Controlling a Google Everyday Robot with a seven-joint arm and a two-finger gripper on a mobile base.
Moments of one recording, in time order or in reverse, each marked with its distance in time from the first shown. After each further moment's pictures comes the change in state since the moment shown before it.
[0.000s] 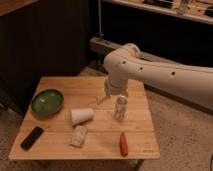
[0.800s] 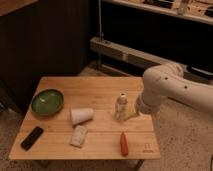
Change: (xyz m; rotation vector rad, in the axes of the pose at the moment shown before) arm 0.151 -0.092 0.003 -0.059 0.118 0.260
